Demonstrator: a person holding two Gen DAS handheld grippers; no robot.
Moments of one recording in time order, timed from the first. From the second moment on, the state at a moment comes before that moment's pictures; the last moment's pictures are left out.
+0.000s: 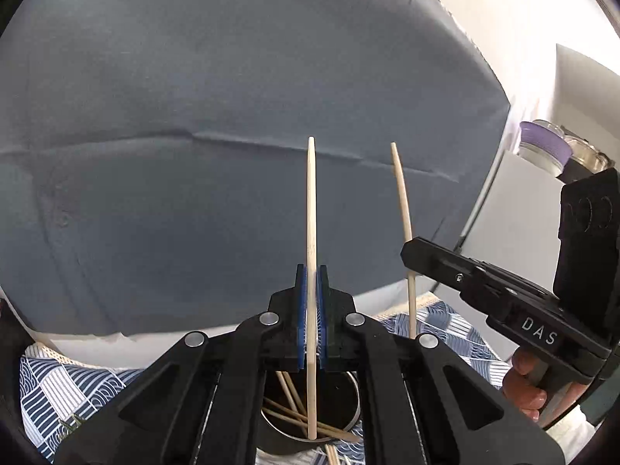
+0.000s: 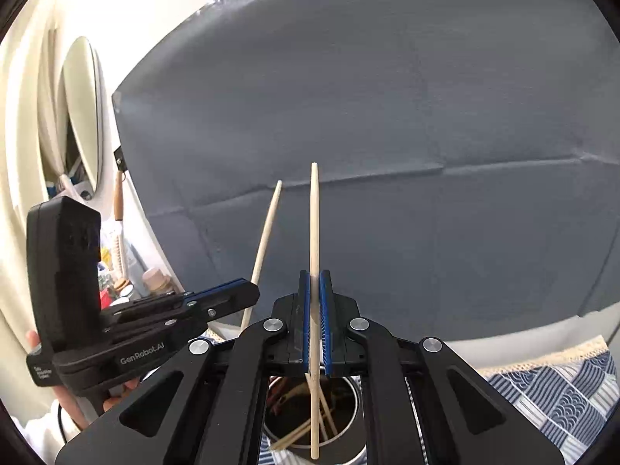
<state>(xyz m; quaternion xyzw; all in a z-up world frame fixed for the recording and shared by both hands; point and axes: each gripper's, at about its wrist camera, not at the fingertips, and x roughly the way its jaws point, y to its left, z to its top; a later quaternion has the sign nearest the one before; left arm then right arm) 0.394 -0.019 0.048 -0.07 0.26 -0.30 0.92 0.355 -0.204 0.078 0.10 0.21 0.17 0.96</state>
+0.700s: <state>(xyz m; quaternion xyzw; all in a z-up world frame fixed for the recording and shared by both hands) 0.402 -0.014 -0.031 -0.11 0.28 -0.30 0.91 0.391 -0.205 -0.007 0.12 0.25 0.21 0.94</state>
